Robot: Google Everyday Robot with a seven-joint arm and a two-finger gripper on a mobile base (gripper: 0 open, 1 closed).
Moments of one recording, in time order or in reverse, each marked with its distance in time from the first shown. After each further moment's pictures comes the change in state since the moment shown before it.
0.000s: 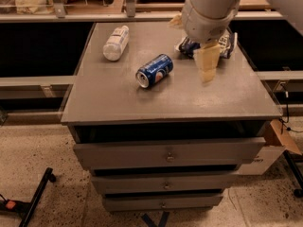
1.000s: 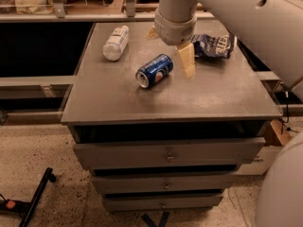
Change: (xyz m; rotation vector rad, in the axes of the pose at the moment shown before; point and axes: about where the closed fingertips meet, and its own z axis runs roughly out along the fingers) arm -0.023 -0.040 0.061 -0.138 -0.012 -0.207
